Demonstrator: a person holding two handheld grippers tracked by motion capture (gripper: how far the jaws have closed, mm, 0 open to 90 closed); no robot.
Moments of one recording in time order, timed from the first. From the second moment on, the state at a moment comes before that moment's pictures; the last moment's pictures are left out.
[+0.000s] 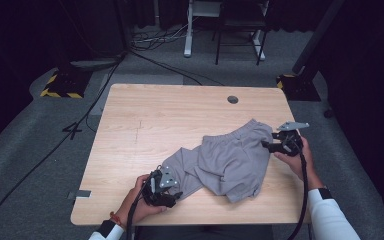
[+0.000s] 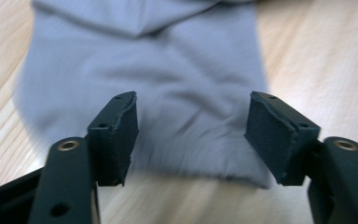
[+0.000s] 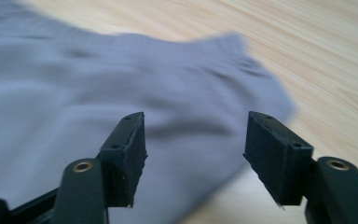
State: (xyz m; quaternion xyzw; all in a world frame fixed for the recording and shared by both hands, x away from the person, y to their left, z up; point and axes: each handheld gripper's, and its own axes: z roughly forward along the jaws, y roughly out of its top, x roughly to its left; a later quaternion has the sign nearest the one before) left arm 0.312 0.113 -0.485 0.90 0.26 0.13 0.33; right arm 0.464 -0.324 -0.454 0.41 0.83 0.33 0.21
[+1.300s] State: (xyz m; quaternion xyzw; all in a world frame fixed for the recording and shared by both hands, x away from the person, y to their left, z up) left arm 0.351 0.125 -0.497 0.89 0.28 0.10 0.34; right arm 0.490 -0.213 -0.420 0.36 0.84 0.34 0.22
